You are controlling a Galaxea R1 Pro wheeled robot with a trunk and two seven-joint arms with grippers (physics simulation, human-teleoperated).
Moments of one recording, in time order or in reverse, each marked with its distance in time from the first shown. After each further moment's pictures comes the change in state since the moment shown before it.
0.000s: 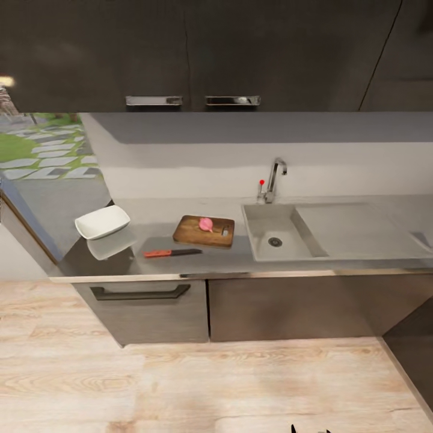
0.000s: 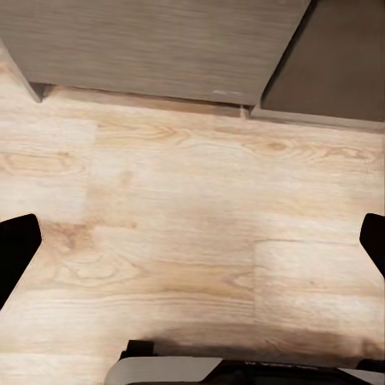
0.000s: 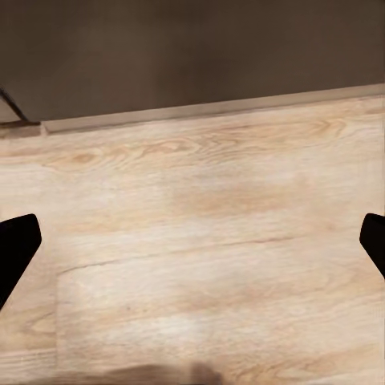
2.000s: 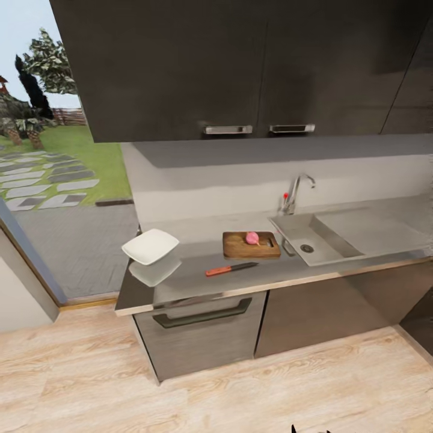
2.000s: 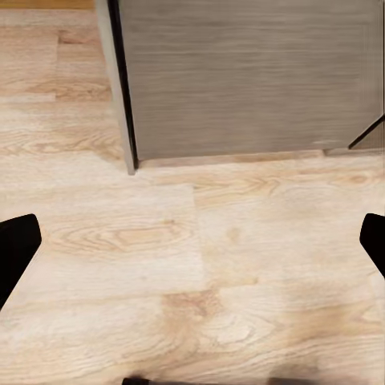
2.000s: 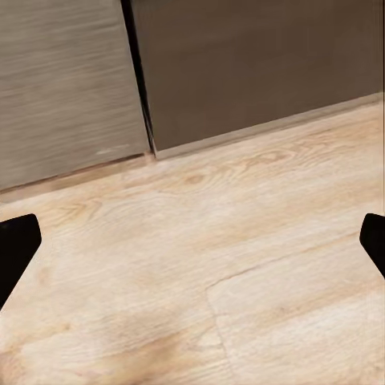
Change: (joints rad) left arm 0.000 0.000 -0.002 0.014 0.000 0.000 -0.003; right arm 0.000 0.000 0.000 0.001 -0.001 0.000 0.000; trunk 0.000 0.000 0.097
